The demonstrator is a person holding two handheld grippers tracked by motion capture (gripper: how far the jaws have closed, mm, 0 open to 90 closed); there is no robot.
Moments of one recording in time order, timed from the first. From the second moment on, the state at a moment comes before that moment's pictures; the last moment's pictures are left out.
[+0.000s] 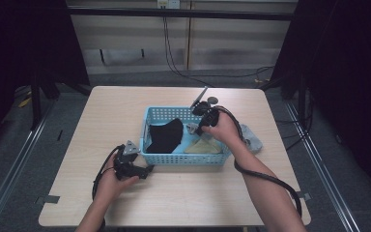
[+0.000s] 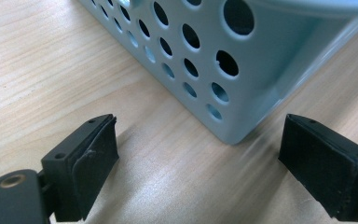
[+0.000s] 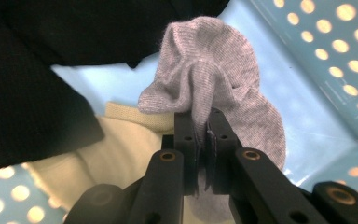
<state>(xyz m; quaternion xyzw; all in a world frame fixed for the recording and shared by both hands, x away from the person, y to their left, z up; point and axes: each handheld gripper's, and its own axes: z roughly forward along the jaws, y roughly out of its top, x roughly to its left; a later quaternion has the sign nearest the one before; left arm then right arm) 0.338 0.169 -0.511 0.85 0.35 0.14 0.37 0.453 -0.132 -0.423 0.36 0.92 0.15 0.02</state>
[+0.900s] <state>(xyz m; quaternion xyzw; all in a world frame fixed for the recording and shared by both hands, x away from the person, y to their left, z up) 0.338 0.169 -0.511 0.85 0.35 0.14 0.37 0.437 -0.150 -0.368 0.35 0.92 0.17 0.03</state>
